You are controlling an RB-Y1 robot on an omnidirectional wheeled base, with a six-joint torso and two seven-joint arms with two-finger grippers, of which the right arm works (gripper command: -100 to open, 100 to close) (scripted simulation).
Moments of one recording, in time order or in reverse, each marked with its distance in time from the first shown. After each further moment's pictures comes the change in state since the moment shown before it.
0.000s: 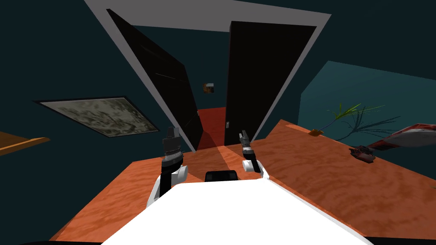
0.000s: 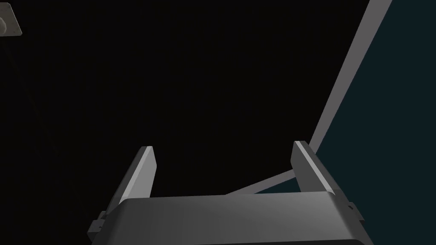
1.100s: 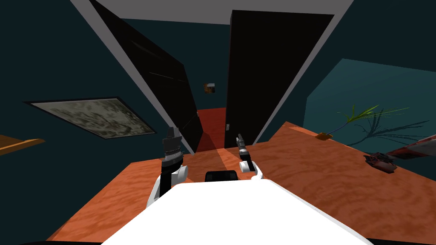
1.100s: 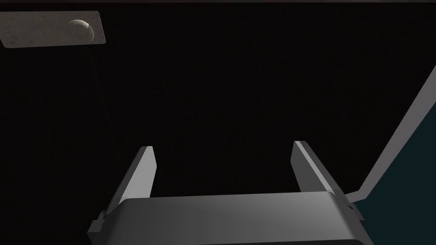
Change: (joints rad) arm -0.097 0.016 0.007 0.284 -0.018 -0.033 0.030
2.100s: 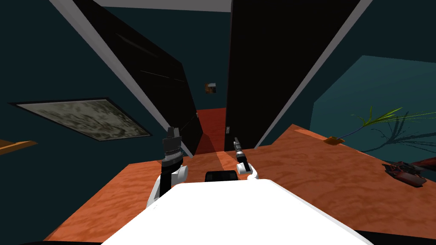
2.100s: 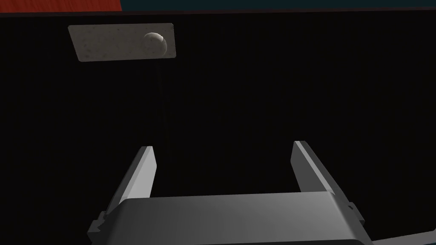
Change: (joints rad) arm -0.095 0.030 0.005 0.281 -0.018 -0.038 0.028
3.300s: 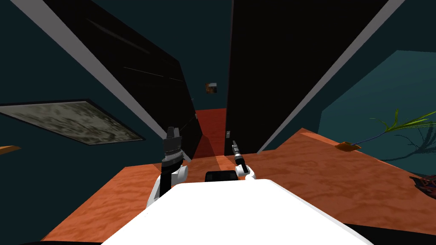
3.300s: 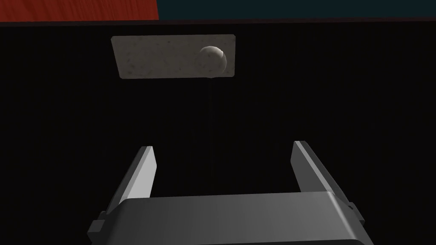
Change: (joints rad) arm -0.088 0.015 0.001 0.249 -0.018 -0.042 0.016
